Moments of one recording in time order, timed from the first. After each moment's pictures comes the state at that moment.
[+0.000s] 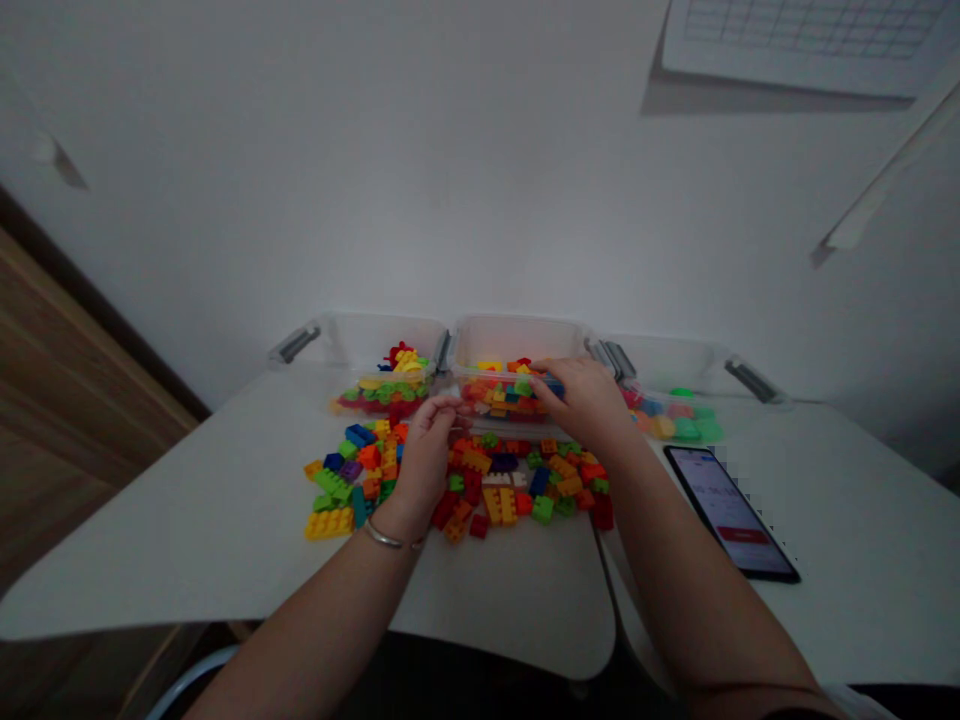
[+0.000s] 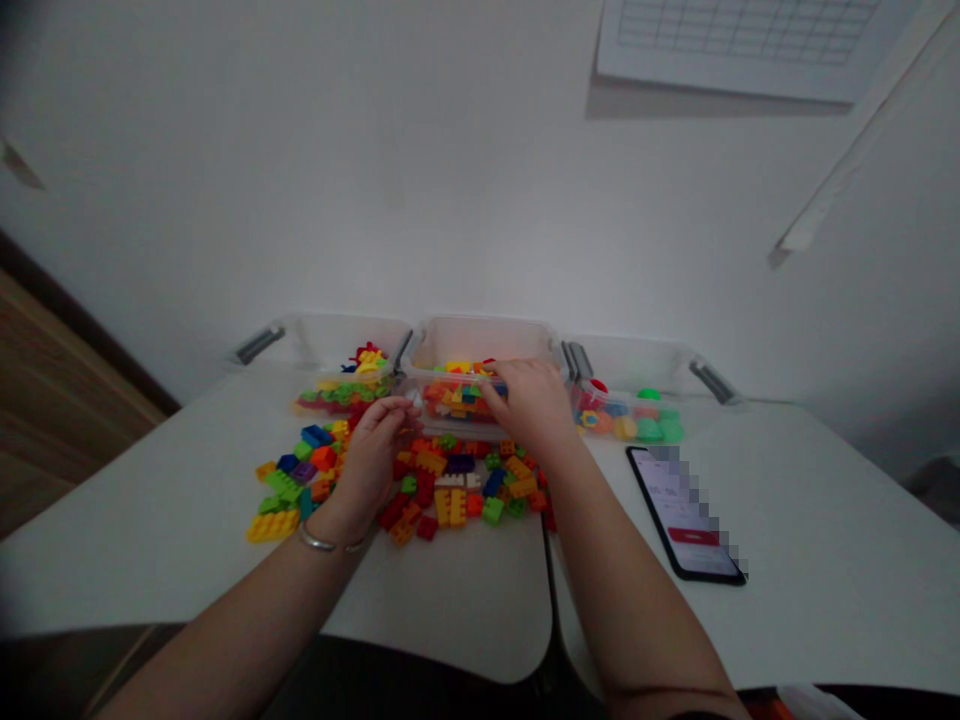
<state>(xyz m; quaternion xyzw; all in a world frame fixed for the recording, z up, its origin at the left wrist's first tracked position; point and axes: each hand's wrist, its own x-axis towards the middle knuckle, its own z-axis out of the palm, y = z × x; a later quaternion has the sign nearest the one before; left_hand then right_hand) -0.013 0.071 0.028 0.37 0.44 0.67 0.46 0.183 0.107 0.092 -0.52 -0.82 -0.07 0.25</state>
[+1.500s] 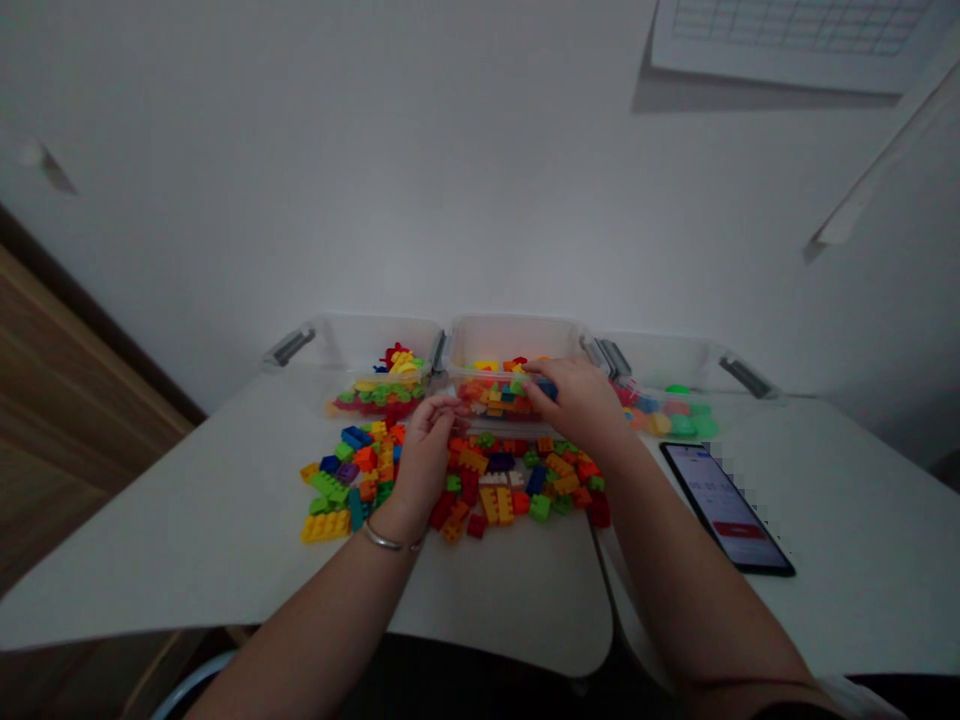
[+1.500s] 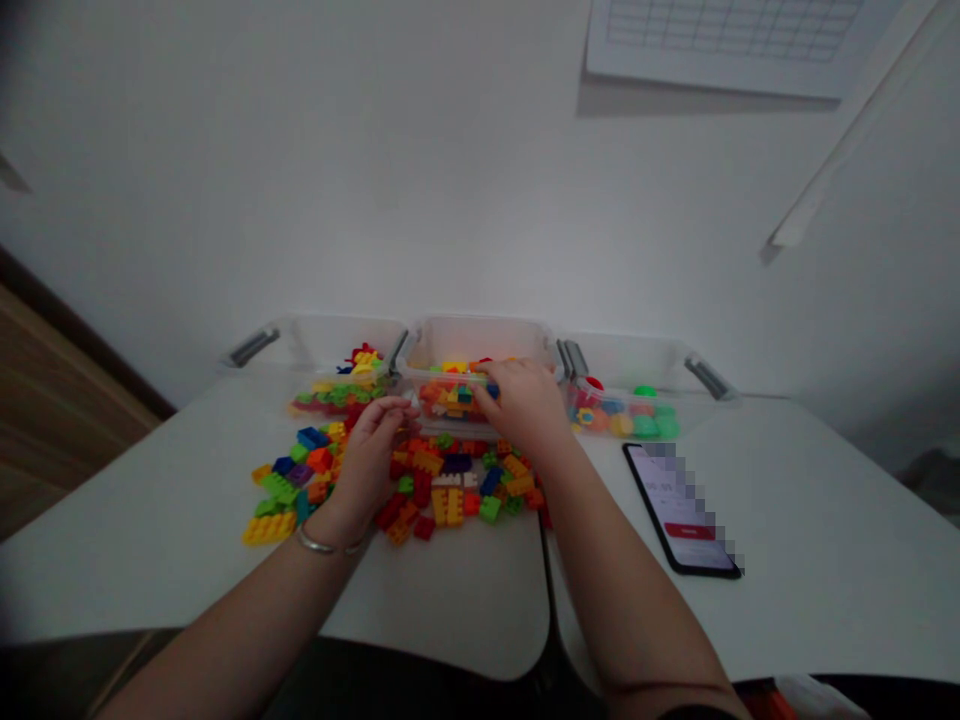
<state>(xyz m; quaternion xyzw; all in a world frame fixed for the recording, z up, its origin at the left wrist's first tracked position) -0.012 0.070 0.024 0.41 0.45 0.67 0.43 0.184 0.105 0.089 -0.50 -0.83 -0.08 0.25</state>
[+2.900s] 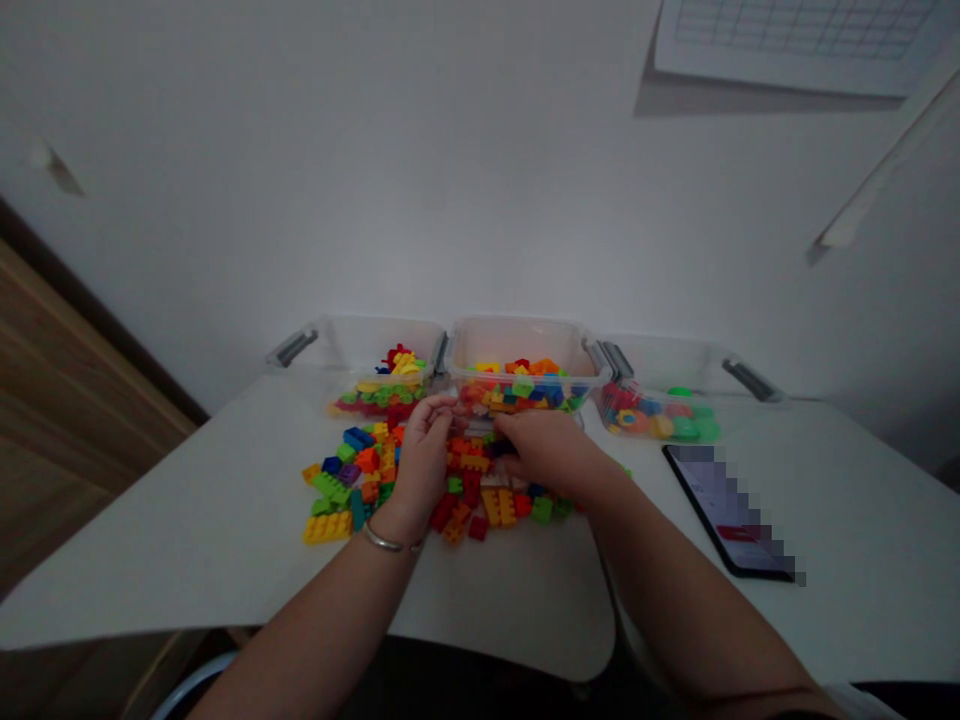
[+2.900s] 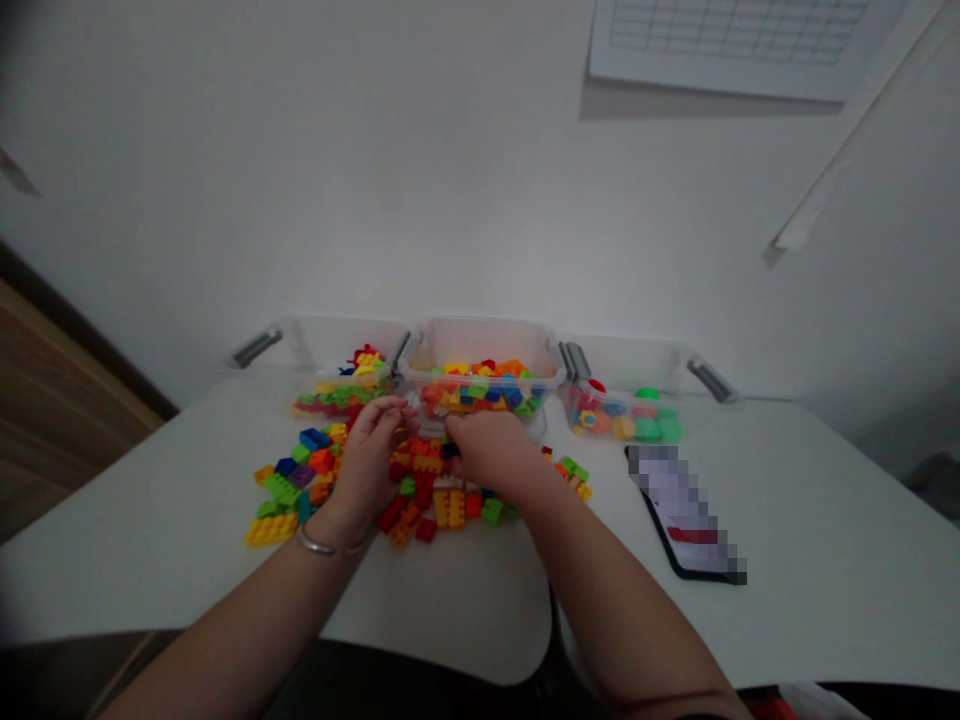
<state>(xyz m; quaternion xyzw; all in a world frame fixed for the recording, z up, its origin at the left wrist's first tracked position) -0.015 0.071 0.025 0.40 0.45 0.67 0.42 0.152 0.076 0.082 -0.43 -0.90 -0.04 0.05</state>
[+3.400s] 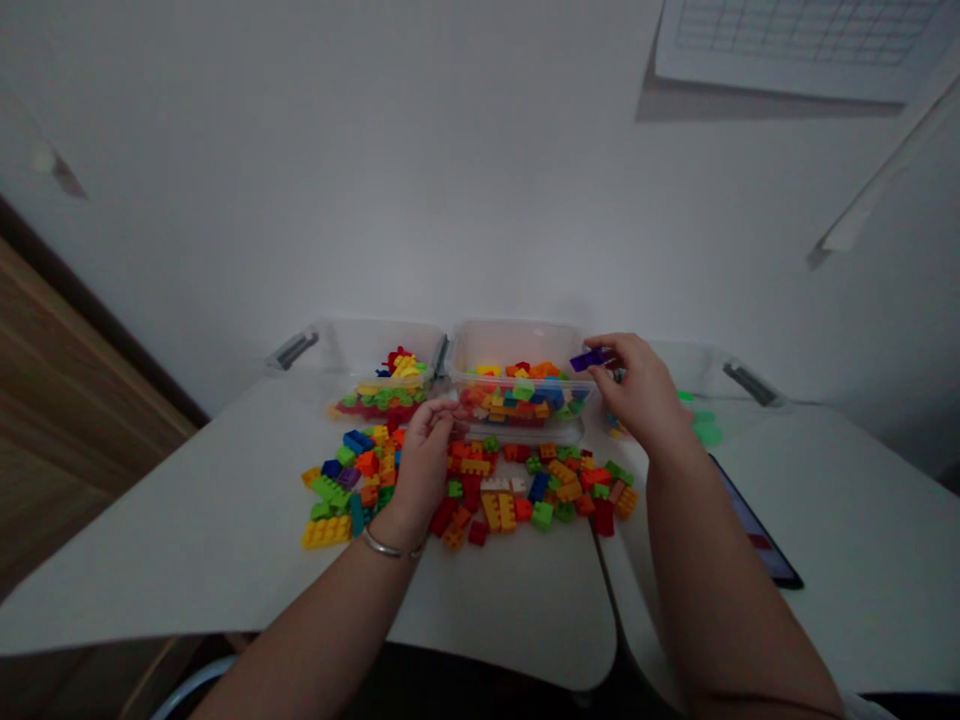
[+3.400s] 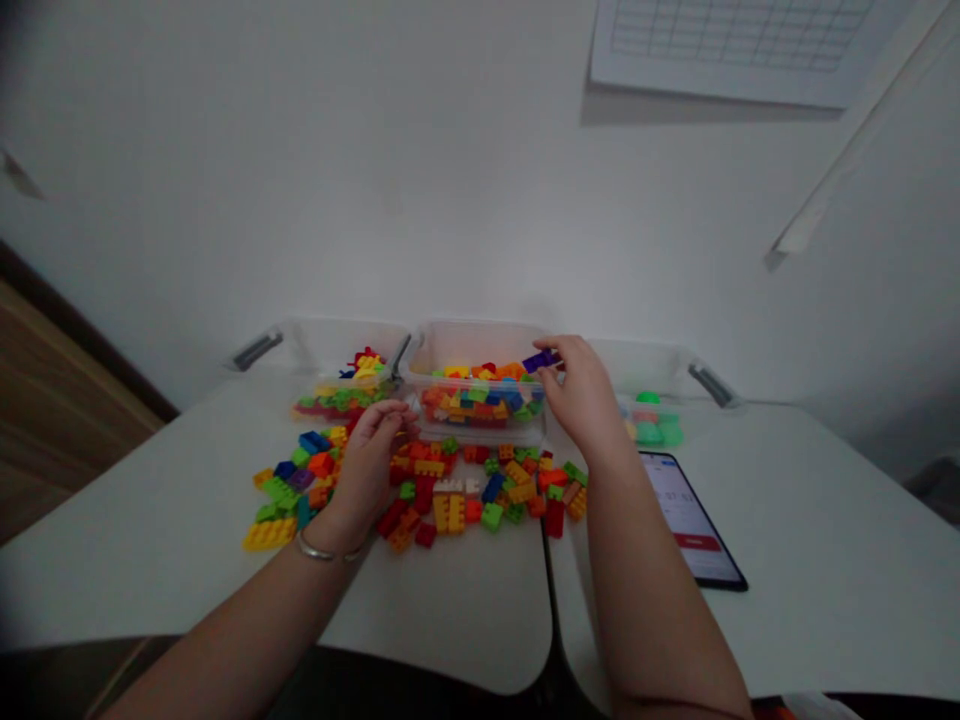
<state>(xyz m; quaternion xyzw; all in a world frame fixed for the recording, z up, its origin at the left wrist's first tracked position) -0.014 0.071 0.026 0.40 0.45 0.67 0.43 0.237 0.128 0.095 -0.48 -0.75 -0.03 0.46</state>
